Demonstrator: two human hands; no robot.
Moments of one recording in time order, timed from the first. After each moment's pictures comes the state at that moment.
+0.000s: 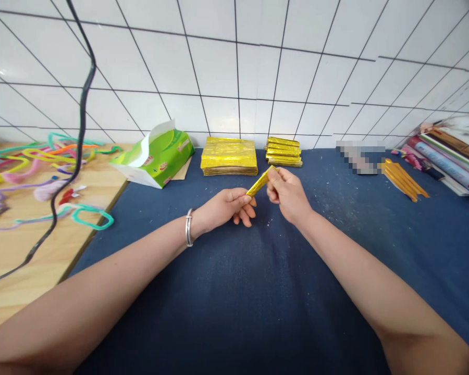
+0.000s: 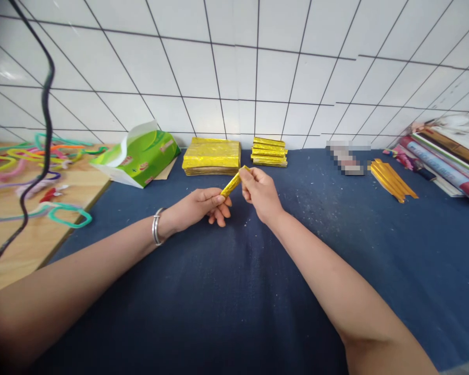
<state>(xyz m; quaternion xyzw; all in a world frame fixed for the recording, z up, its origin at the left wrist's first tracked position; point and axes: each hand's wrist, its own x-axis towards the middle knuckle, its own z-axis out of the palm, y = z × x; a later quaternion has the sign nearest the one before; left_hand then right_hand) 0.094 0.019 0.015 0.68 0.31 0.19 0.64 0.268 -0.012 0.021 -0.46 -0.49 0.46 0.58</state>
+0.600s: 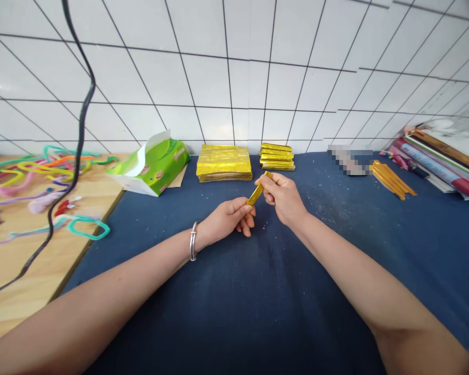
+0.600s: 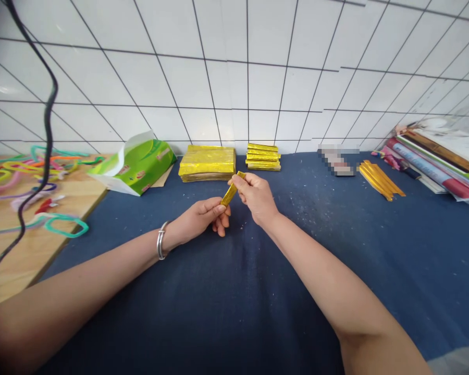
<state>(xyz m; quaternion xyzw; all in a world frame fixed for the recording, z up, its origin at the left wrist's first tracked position) 0.104 0.001 0.011 0.69 0.29 0.21 0.63 0.273 -0.016 0.031 -0.45 -0.50 0.46 0.59</state>
